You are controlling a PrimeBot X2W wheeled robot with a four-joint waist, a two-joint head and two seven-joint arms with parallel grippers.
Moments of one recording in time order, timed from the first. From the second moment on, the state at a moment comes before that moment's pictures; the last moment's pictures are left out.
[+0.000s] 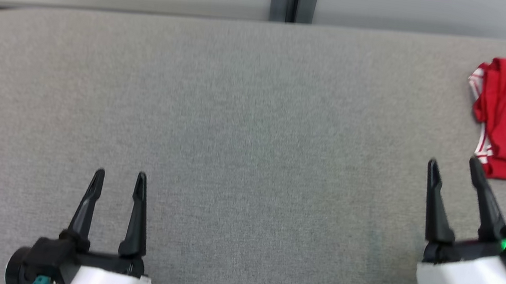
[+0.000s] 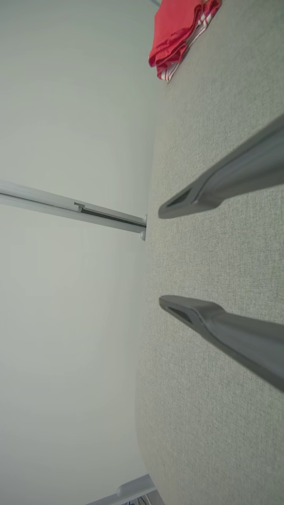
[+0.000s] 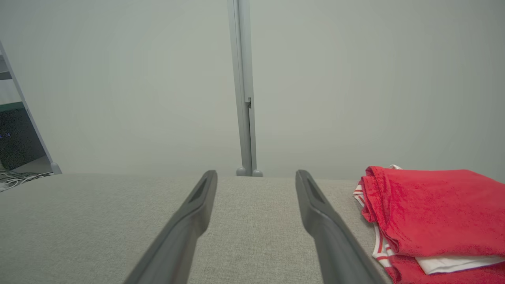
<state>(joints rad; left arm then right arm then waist) 0.04 0.05 -0.15 -0.05 -0.25 0.08 -0.26 -0.19 -0.17 0.11 0.16 0.22 0.13 -0.26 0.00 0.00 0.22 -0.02</state>
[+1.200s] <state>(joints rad) 0.20 0.05 -0.12 0.06 -0.32 0.07 -0.25 0.10 -0.06 0.07 0.14 0.21 0.13 -0.25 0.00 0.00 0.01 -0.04</state>
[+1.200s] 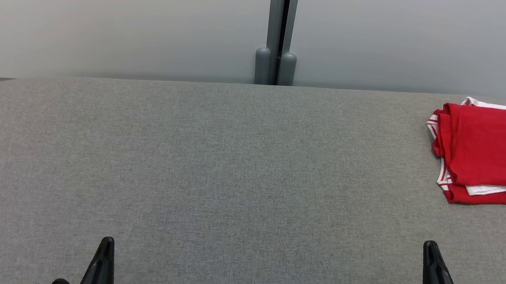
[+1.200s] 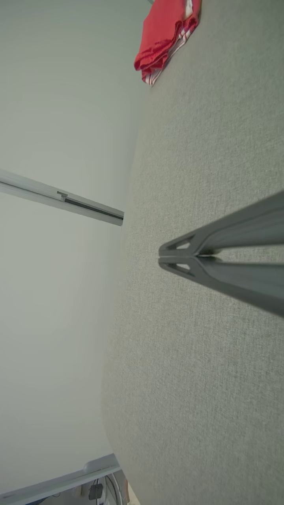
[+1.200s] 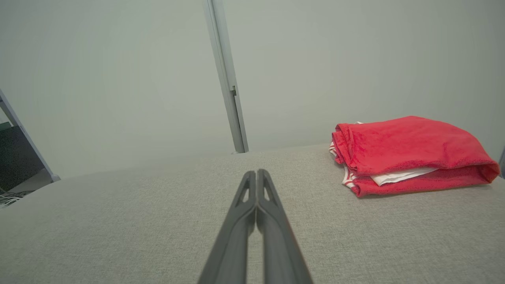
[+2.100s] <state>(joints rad) 0.11 0.07 -0.08 0.13 -0.76 0.00 -0.16 0.04 -0.07 0.04 0.17 0.69 0.13 -0.15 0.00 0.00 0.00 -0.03</state>
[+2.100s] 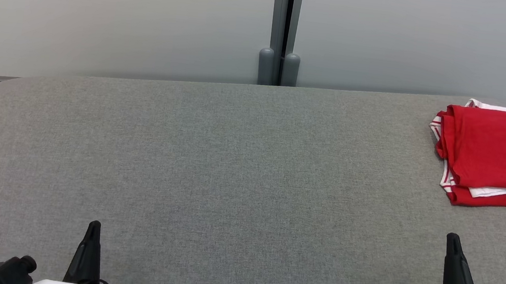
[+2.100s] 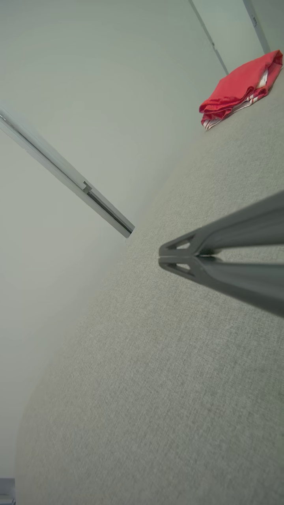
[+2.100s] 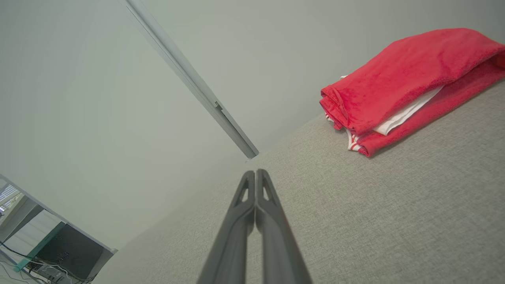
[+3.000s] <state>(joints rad) 0.04 0.08 -0.03 0.17 -1.10 -0.04 -0.08 -0.01 -0.08 0.01 0.20 1.05 0.13 -0.07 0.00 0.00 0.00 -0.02</state>
